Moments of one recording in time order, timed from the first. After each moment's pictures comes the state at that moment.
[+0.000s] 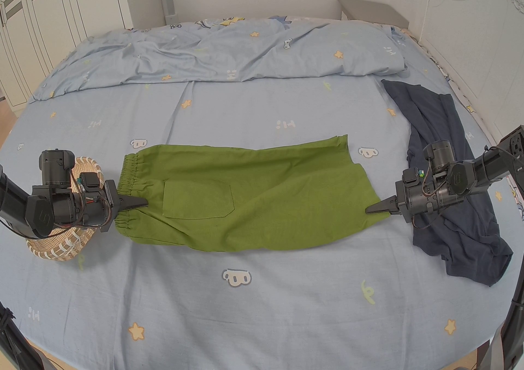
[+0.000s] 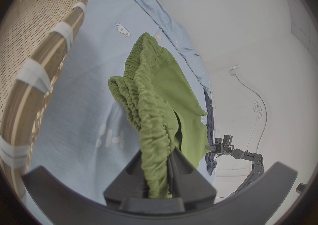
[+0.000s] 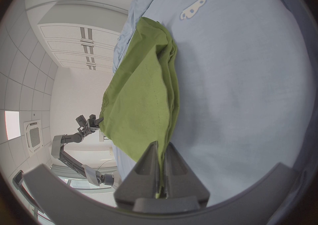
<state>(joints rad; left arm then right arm) 0.11 1.88 -0.82 -0.47 -0.73 -0.56 0.04 2.19 -1.31 0.08 0.91 0.21</state>
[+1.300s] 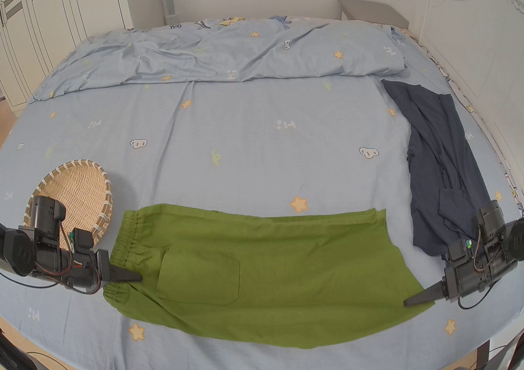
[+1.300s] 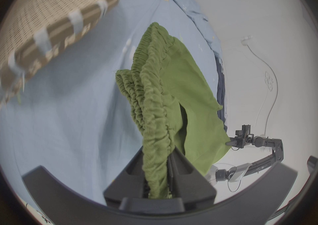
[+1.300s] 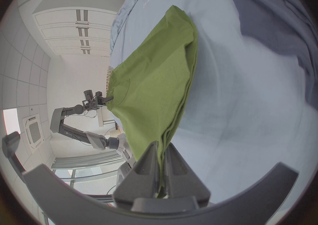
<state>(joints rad) 0.12 1.67 -0.54 -0.14 -0.73 -0.23 0.01 1.67 -0.55 0.16 0.89 0.00</state>
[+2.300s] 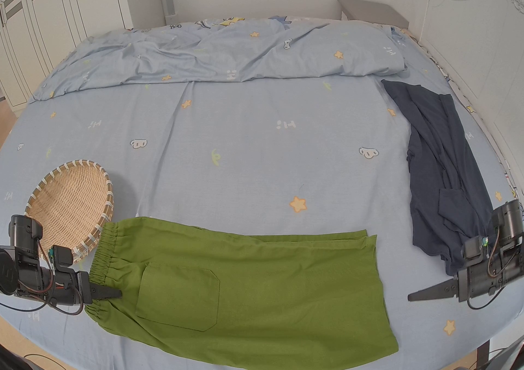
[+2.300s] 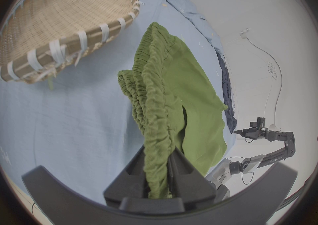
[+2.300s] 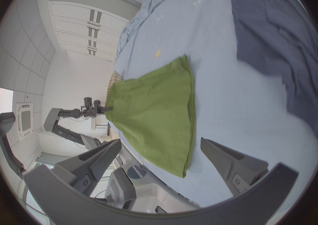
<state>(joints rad) 0.27 1.54 -0.39 -0.11 -0.71 -0.03 0.01 1.48 -0.42 0.00 0.84 0.04</state>
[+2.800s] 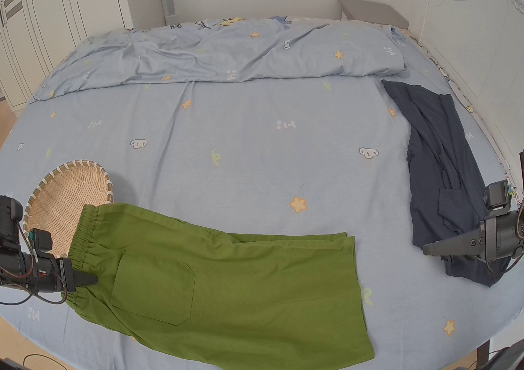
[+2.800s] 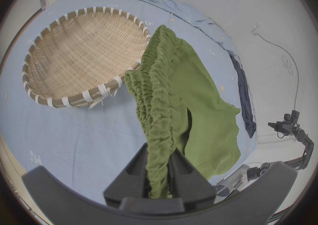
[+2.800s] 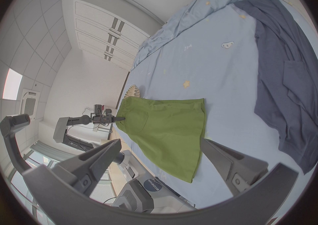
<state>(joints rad) 0.29 1.36 -0.52 0.11 -0.50 0.00 0.14 1.28 -0.72 0.19 0.79 0.20</state>
